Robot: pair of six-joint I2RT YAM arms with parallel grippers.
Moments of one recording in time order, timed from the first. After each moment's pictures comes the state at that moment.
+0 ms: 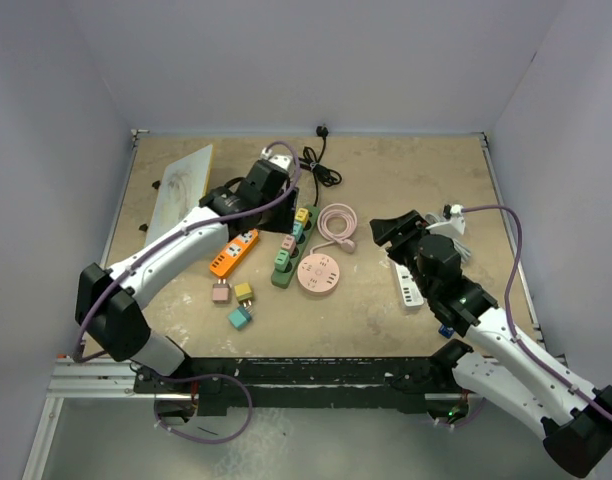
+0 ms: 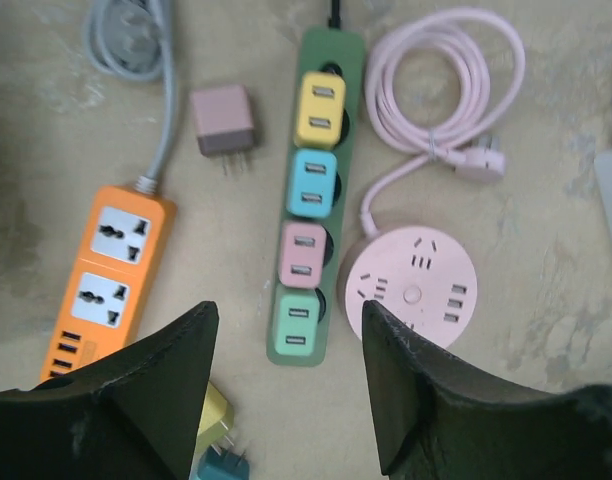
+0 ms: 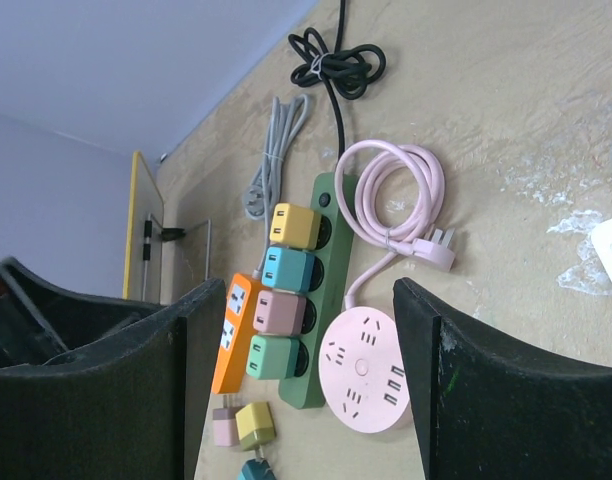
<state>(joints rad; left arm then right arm) -0.68 1.54 1.36 -0.70 -0.16 -0.39 0.61 0.75 0.59 -0.12 0.43 0.97</state>
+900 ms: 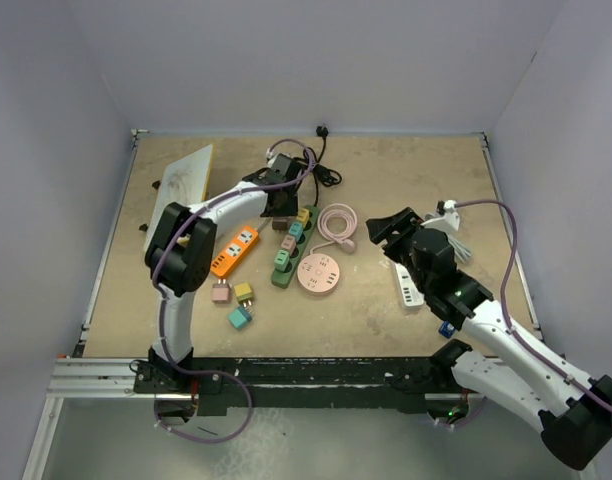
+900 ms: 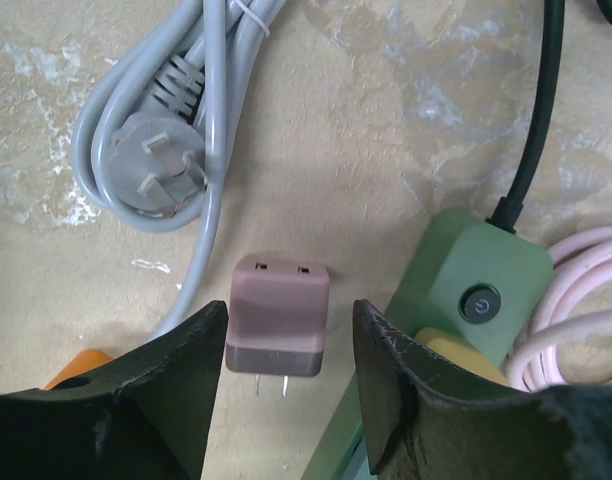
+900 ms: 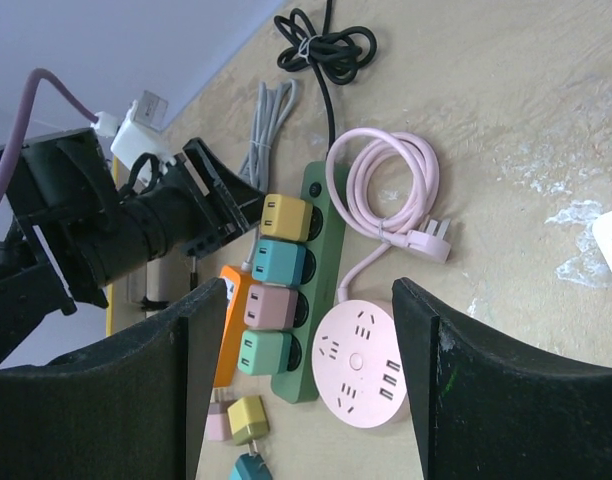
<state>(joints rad) -0.53 2.05 1.54 -0.48 -0.28 -0.51 0.61 0.81 0.63 -0.14 0.42 0.98</state>
